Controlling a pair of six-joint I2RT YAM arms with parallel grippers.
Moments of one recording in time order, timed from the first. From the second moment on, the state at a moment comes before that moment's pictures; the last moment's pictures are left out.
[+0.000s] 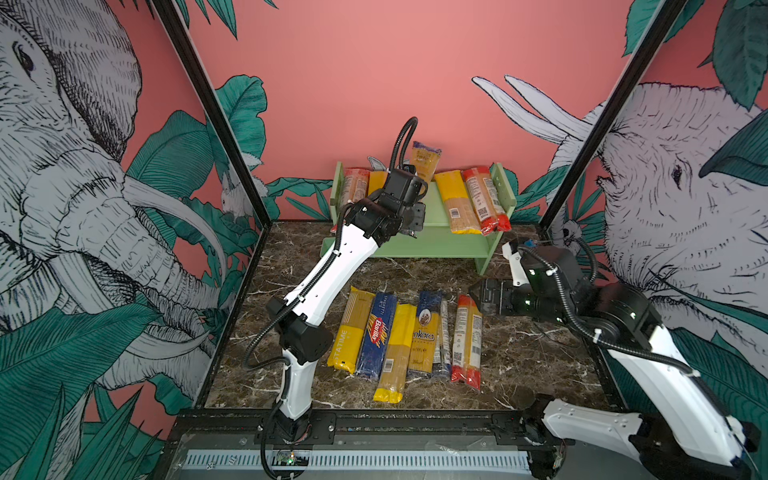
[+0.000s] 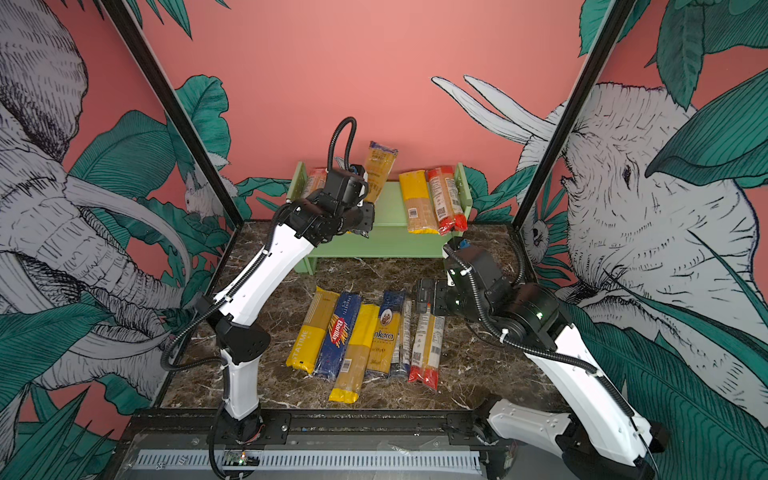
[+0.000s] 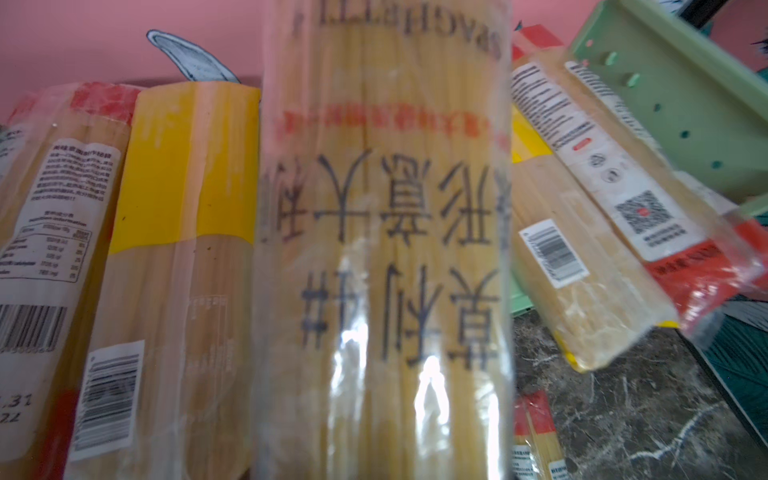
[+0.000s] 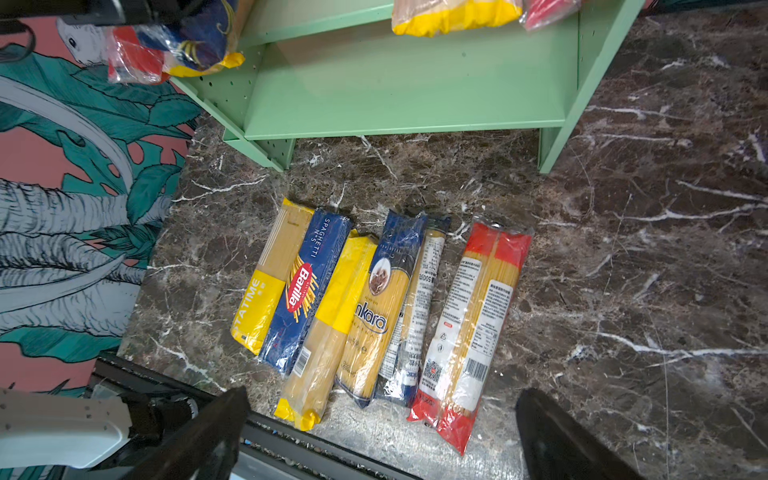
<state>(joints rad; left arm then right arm) -0.71 2.00 2.39 -0.99 -0.28 -0.31 0.76 1.11 1.61 -1.28 0.17 0.60</state>
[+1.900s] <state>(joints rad) -0.62 2.18 2.47 -0.88 -0.21 -0.52 0.47 1.15 1.50 -1.17 -0.03 0.52</state>
